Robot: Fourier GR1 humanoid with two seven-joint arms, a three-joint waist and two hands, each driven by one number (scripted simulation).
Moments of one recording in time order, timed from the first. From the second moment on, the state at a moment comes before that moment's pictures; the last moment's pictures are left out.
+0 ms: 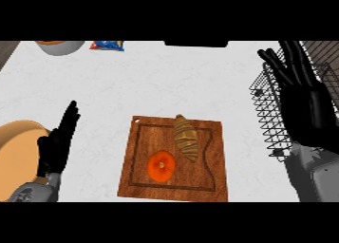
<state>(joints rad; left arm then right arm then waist) -0.10 0.36 -0.21 -1.30 0.18 0.30 -0.09 -0.33 -0.21 0.08 -1.73 -0.20 -0.17 -0.07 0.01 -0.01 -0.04</state>
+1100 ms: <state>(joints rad) 0.00 0.50 -0.13 -1.29 0.30 0.12 0.05 -0.20 -0.29 0.37 -1.21 -0.06 -0.15 -0.10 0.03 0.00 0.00</state>
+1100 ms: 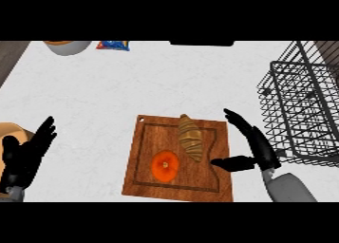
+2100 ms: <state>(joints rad) 0.05 0.49 -0.06 -1.35 0.26 0.08 0.10 -0.56 -0.25 0.40 -1.24 -0.07 0.28 0.57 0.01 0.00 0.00</state>
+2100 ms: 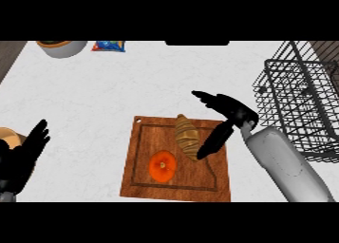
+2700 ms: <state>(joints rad) 0.05 0.43 0.00 -1.35 0.19 0.04 0.12 -0.53 -0.24 0.29 -1.22 0.01 0.41 0.65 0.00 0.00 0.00</state>
